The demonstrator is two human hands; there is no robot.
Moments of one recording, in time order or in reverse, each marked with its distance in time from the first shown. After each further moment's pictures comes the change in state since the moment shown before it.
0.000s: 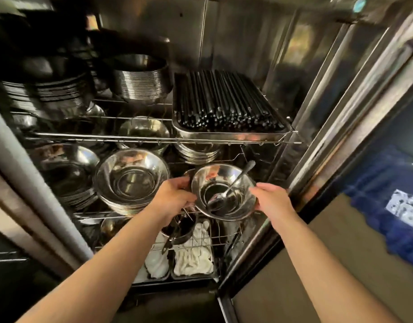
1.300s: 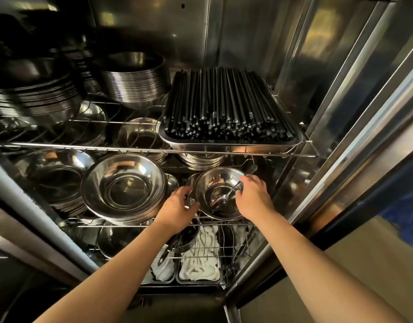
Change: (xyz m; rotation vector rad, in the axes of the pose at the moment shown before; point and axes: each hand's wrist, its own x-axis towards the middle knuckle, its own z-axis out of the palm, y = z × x) left_hand 0.062 -0.060 0.015 0.647 0.161 0.090; right_hand 0.059 -0.009 0.046 -0.883 -0.056 -0.486
